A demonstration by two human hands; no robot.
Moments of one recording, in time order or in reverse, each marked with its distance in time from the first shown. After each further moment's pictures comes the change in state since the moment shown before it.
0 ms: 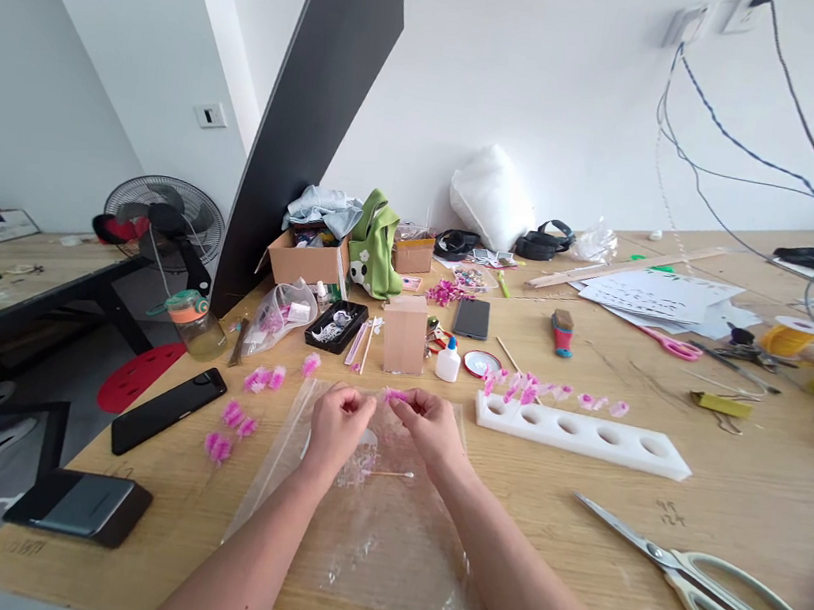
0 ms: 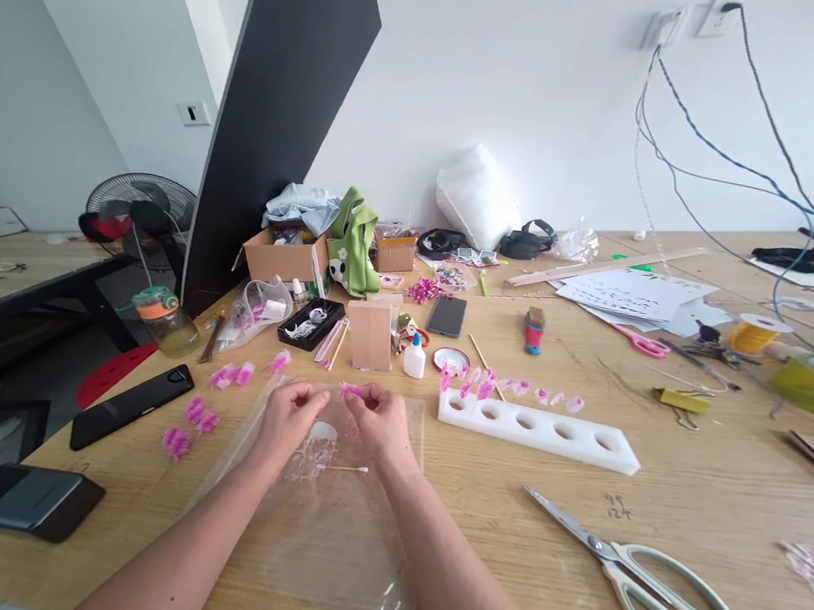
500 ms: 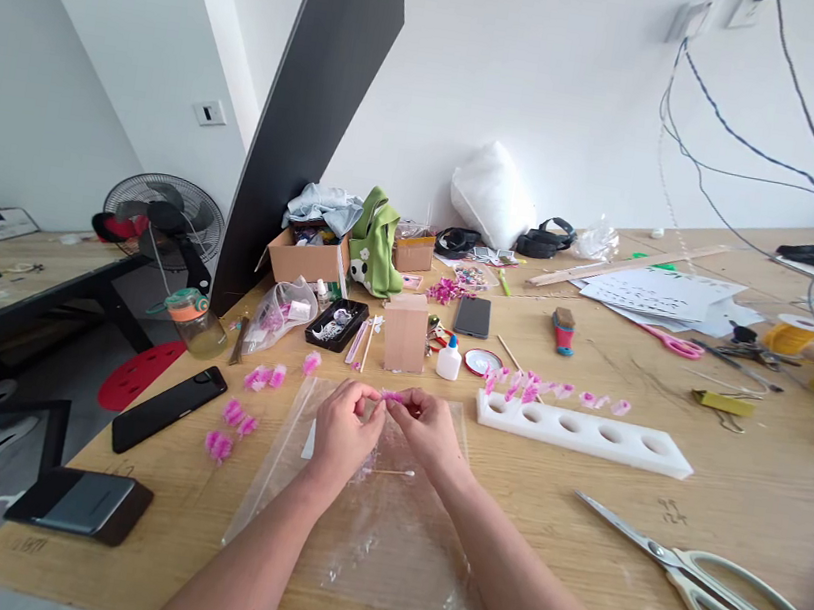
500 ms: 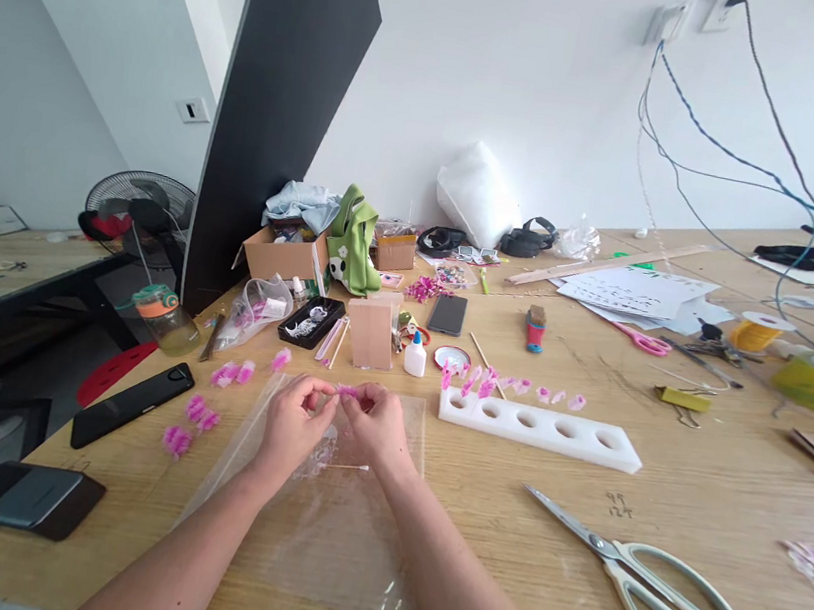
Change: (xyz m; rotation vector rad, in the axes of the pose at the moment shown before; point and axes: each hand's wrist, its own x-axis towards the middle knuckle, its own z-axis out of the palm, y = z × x) left_hand -0.007 0.005 0.004 0.245 0.045 0.268; right_hand 0.000 0.005 0.004 -0.075 -0.028 -0.085
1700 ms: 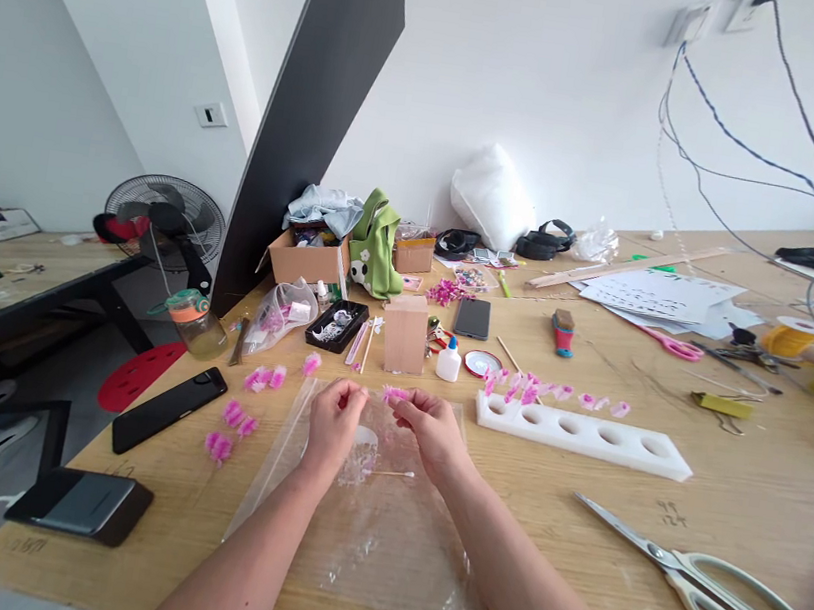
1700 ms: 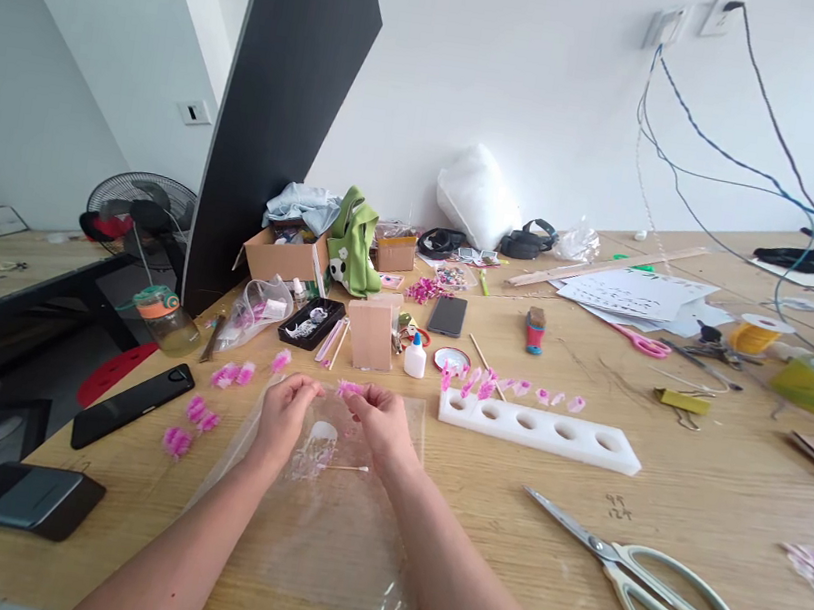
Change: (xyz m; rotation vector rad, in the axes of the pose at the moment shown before) left_hand 0.006 -0.005 -0.005 -0.357 0.000 -0.290; right_hand -0.003 -0.012 -0.002 0.344 -0.025 0.159
